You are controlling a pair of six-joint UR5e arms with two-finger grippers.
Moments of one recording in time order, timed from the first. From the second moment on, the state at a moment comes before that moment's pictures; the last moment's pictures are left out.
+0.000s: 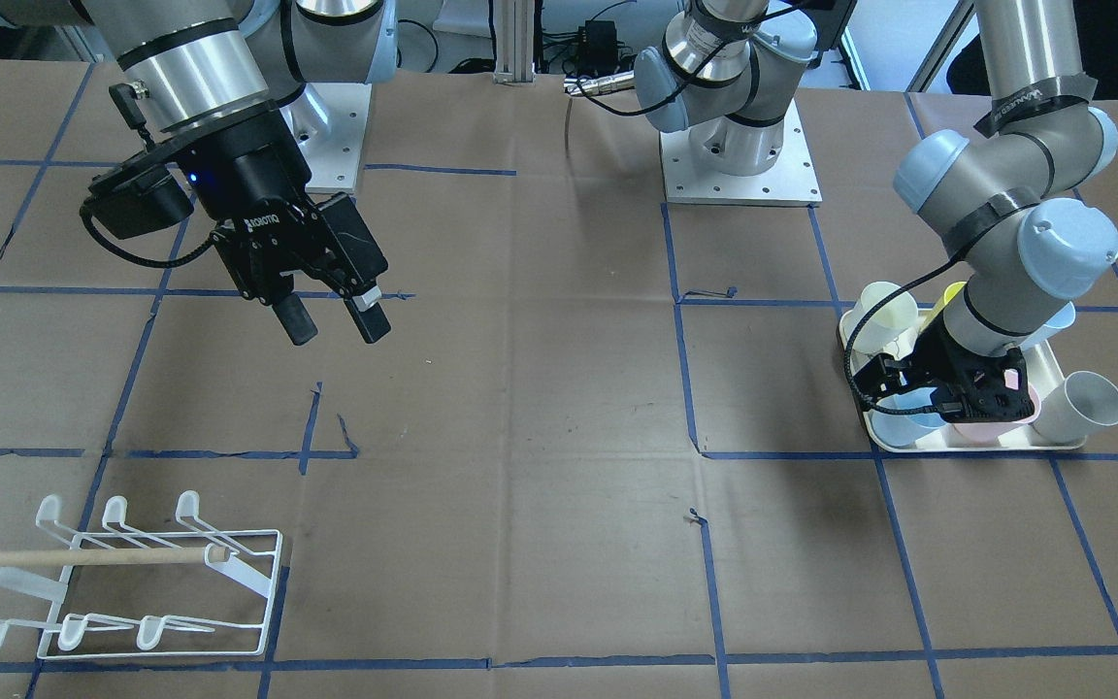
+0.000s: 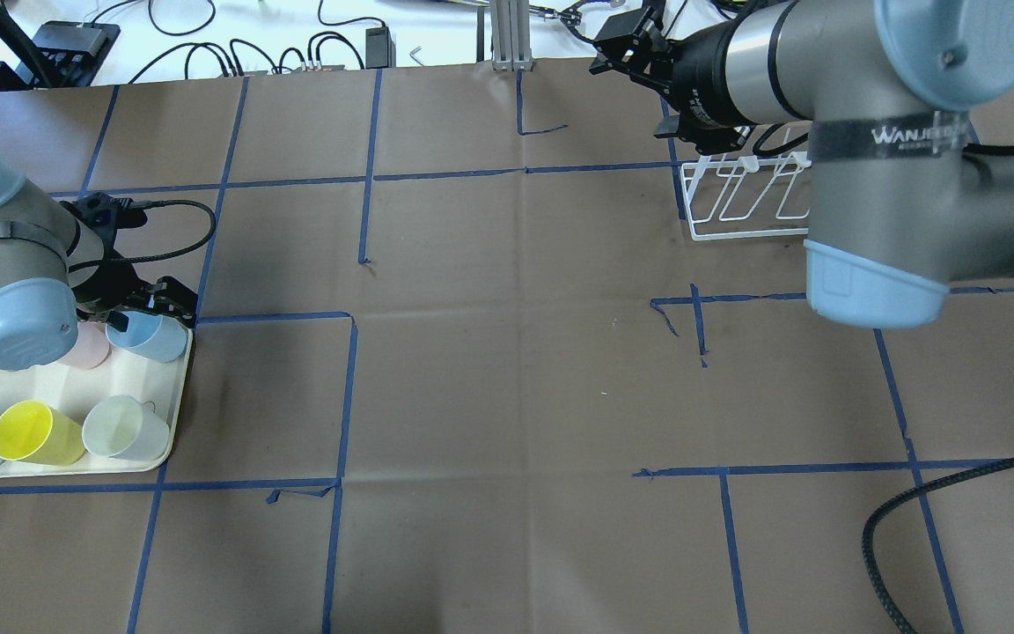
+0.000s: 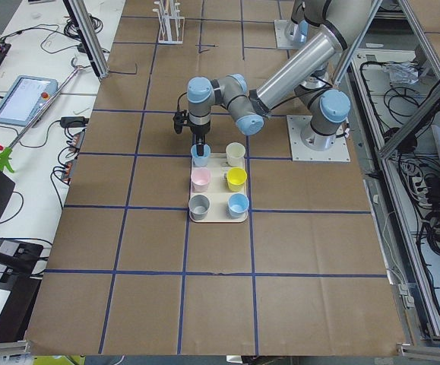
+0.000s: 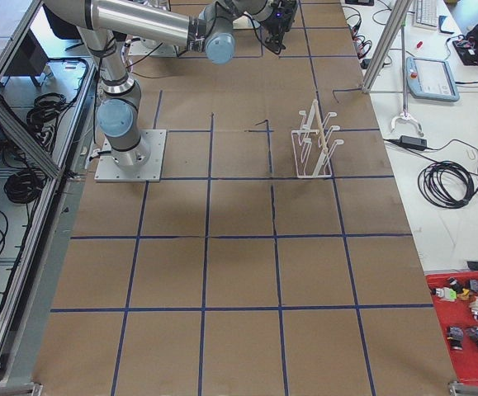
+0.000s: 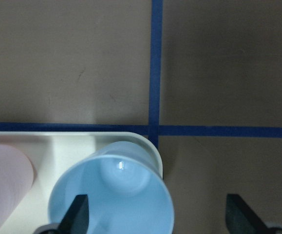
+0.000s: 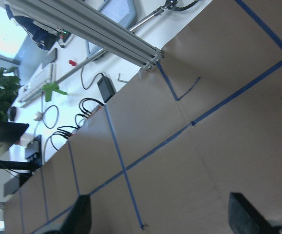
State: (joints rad) left arm -1.12 -1.80 -2.02 -0.87 1.58 0.43; right arm 1.61 -1.56 1.91 -2.68 -1.16 0.80
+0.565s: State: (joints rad) left arm -1.12 -1.80 -2.01 -0.88 1.58 0.42; right arm 1.63 -1.55 2.11 -3.25 -1.09 1.34
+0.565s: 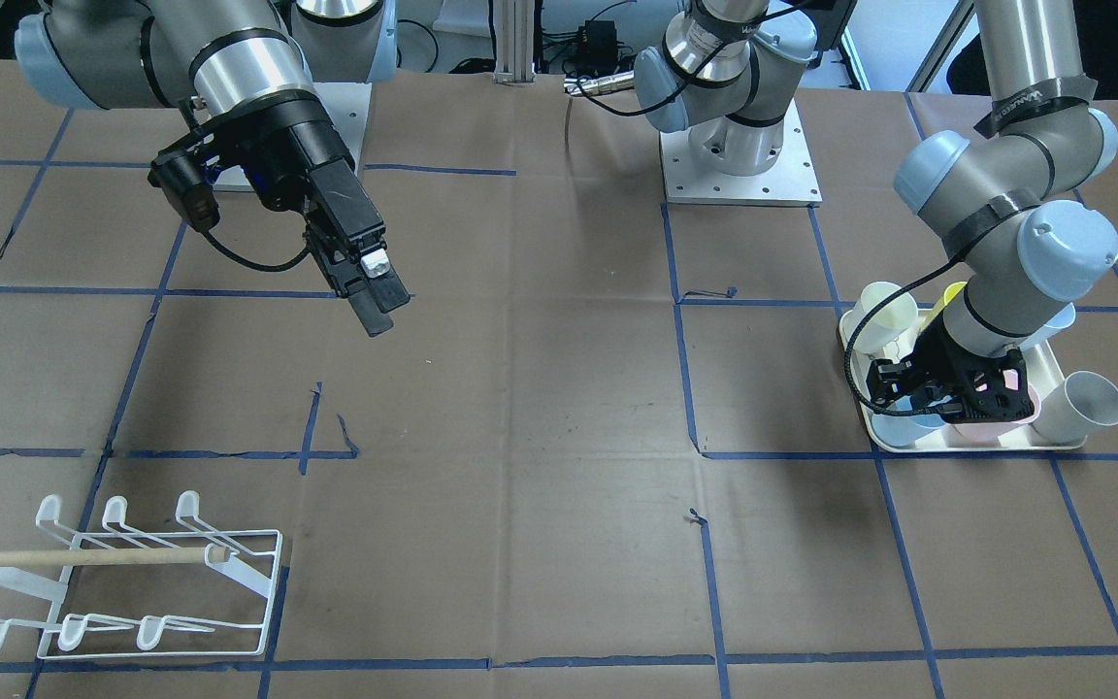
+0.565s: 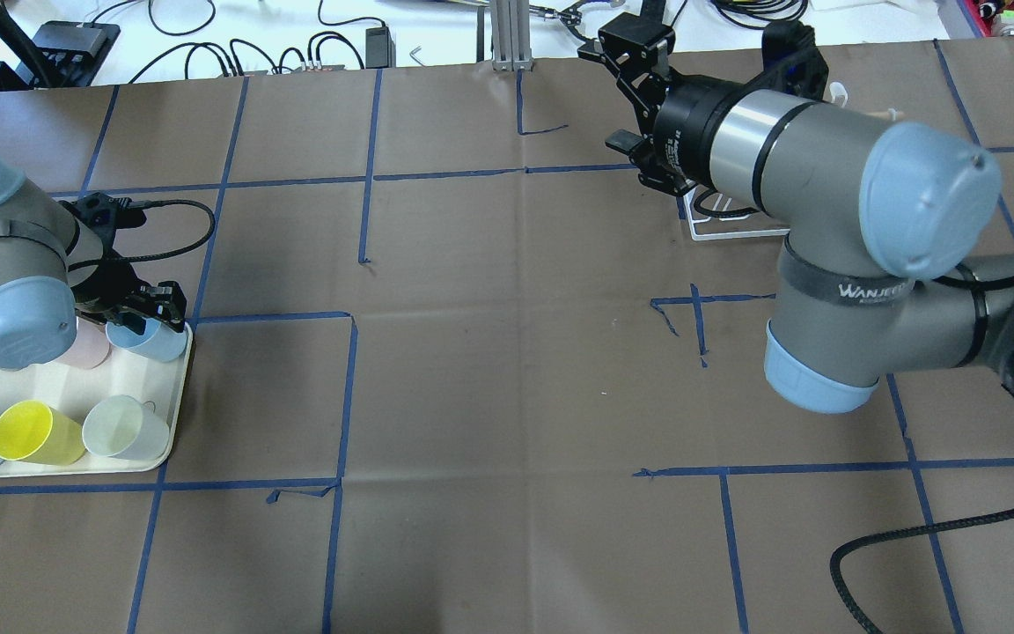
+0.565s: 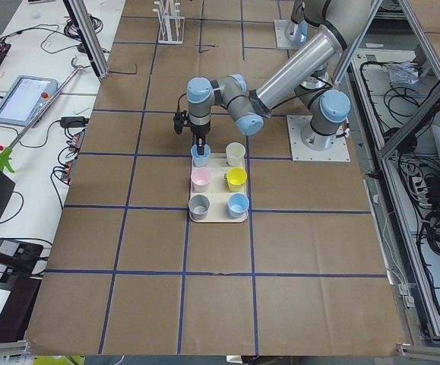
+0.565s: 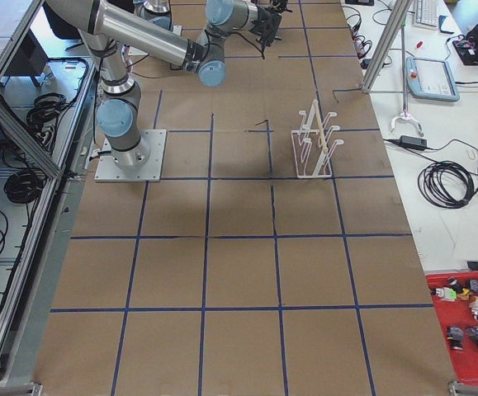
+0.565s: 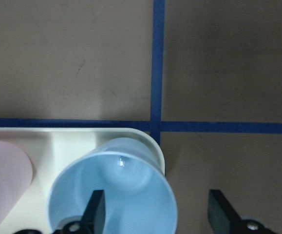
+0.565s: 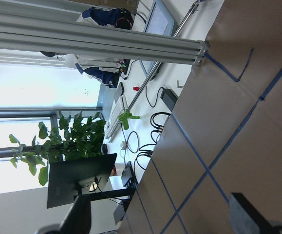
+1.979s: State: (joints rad) left arm -1.13 -1.71 -1.53 -1.43 1.44 0.42; right arm 1.72 -1.47 2.18 -3.54 -1.14 1.63
